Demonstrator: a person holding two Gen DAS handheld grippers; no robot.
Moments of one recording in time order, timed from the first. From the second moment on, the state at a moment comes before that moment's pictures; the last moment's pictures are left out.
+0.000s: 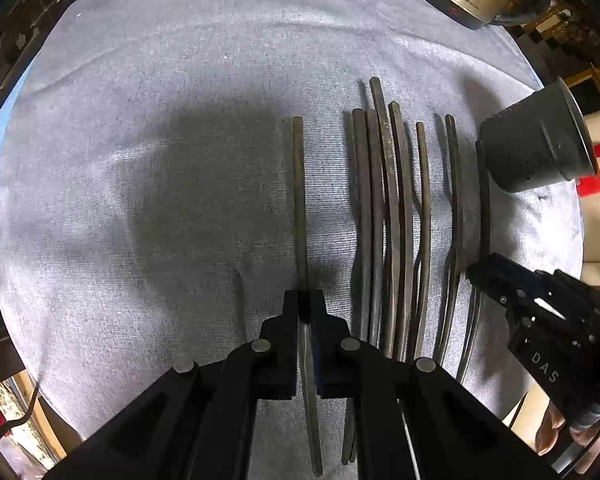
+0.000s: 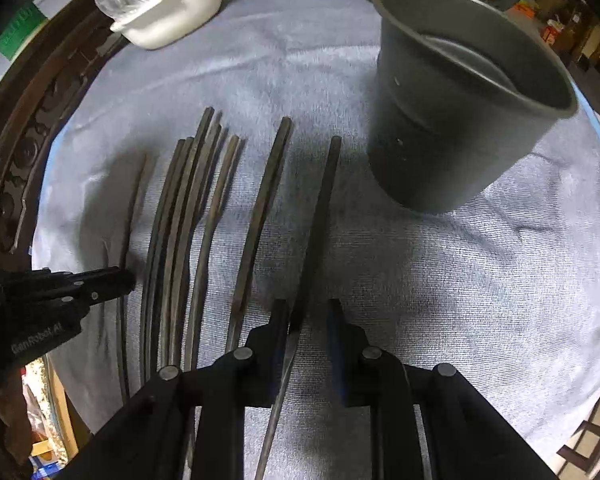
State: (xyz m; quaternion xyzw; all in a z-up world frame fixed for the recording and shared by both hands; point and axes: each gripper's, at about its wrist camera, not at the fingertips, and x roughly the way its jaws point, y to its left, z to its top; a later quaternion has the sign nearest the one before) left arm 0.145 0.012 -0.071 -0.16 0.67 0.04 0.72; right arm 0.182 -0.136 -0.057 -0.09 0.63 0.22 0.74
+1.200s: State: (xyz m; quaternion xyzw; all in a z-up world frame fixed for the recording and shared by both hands) left arm 0.086 0.083 0.024 -0.20 0.45 0.07 0.87; right arm 0.126 -0.174 0.031 -0.03 0.45 0.20 0.87
